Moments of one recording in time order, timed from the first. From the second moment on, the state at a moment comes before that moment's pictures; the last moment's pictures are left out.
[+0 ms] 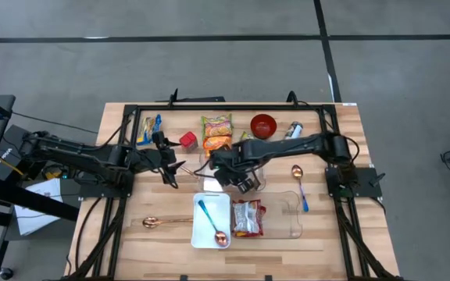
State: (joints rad) left arm -0.12 0.89 0.61 -0.38 -0.61 0.12; right arm 0.03 2.06 1.78 -1.00 0.10 -0.63
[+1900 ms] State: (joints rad) left arm -0.12 0.89 0.61 -0.38 -0.61 0.10; right arm -0.01 2.12 1.74 -0.95 0.02 -0.66
